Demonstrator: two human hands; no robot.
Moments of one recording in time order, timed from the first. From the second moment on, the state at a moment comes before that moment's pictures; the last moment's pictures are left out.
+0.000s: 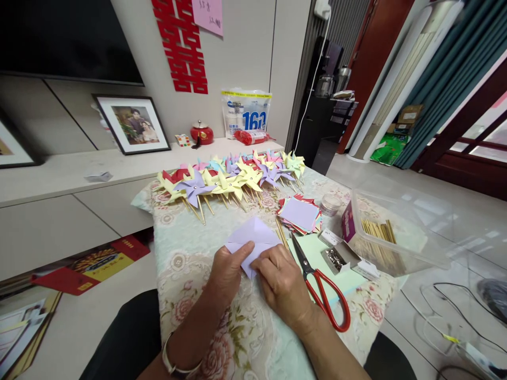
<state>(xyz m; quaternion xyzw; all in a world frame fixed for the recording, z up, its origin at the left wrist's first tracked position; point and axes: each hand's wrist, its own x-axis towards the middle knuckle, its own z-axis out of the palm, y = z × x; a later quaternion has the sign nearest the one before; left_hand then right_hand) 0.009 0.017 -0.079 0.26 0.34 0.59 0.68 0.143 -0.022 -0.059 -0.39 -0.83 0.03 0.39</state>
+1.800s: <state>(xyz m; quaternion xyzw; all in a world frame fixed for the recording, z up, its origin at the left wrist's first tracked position) 0.013 0.009 -0.074 0.40 0.45 0.51 0.62 0.143 -0.017 -0.054 -0.60 -0.58 0.31 0.45</state>
